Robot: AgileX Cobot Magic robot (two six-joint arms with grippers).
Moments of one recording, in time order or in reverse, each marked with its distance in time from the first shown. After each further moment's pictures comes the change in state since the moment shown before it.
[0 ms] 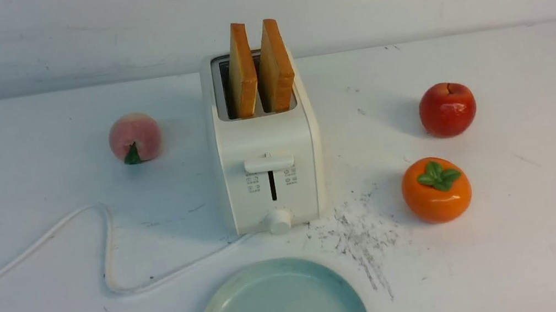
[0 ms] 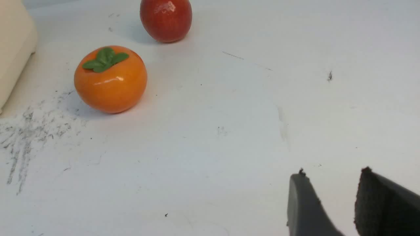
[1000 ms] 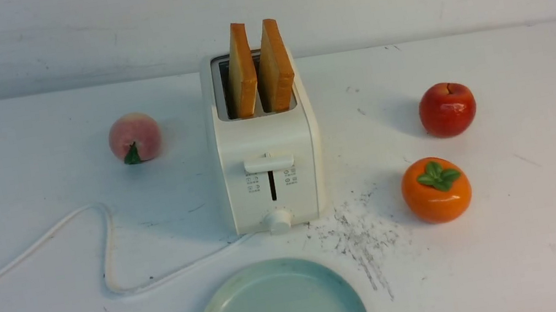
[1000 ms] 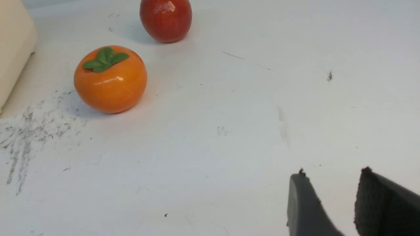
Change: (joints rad) right arm 0.000 0.000 0.000 0.000 0.000 0.000; left arm 0.000 0.000 0.000 -0.121 -0.211 -0.086
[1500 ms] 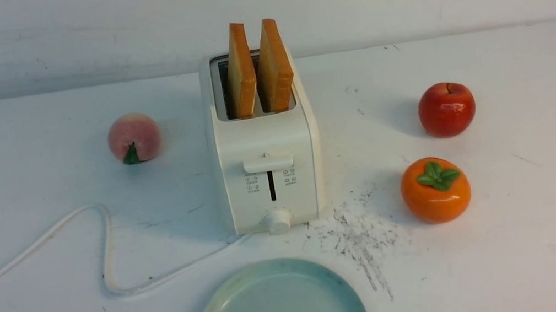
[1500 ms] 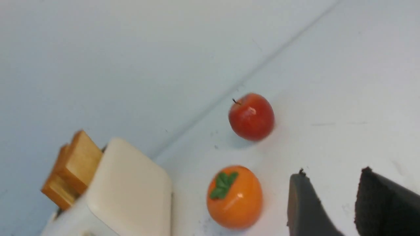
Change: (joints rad) right arm 0.000 0.000 0.012 0.425 -0.316 0.156; left arm 0.000 0.000 -0.117 -0.151 -0.602 -0.290
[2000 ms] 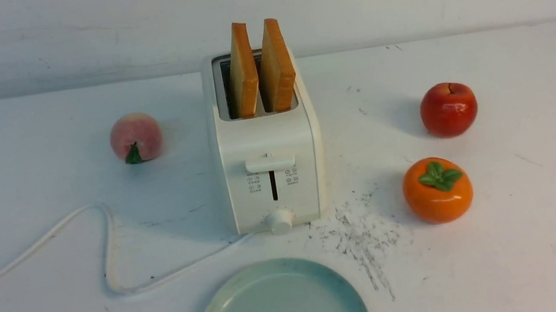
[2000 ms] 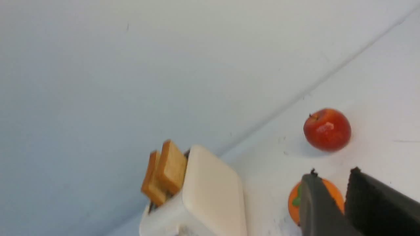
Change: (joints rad) right arm 0.056 0.119 -0.407 0.012 0.343 -0.009; left arm 0.001 0.657 -0.874 0.184 1.433 0.282
